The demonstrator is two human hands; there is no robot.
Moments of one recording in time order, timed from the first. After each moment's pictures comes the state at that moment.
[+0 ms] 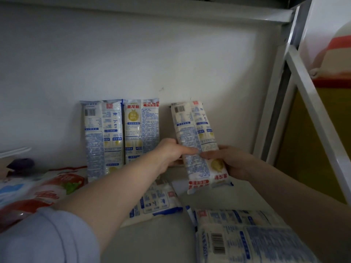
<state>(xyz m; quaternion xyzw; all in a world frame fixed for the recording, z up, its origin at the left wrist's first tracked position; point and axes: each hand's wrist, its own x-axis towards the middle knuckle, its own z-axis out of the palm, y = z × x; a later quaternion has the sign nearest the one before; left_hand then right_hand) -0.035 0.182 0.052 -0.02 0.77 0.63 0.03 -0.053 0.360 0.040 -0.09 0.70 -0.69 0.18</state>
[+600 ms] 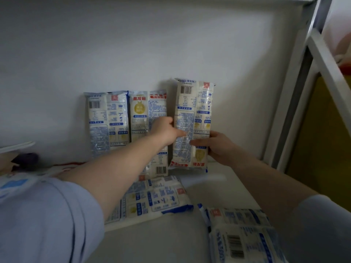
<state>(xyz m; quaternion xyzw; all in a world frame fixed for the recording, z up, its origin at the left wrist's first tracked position) -0.064 0.149 0.062 0.00 0.87 0.47 -0.13 -0.108 0.308 0.021 -0.13 0.69 -0.71 0.08</state>
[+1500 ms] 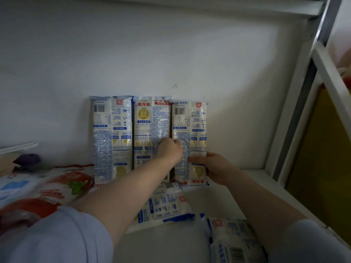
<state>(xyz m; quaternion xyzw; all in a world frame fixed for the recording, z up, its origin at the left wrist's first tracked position) -0.060 0.162 0.035 -0.08 0.86 0.49 -0.13 -0.108 0.295 -0.010 -0.08 0.67 -0.73 0.13</state>
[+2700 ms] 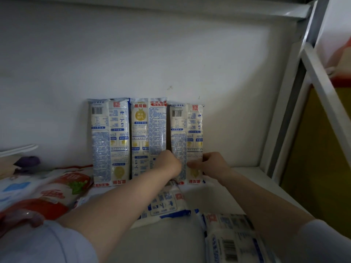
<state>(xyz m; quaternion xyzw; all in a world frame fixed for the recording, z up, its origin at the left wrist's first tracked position) -0.044 0.168 0.015 -0.11 0.91 0.40 -0.08 -0.087 0.304 -0.003 -0.07 0.84 -0.53 0.00</state>
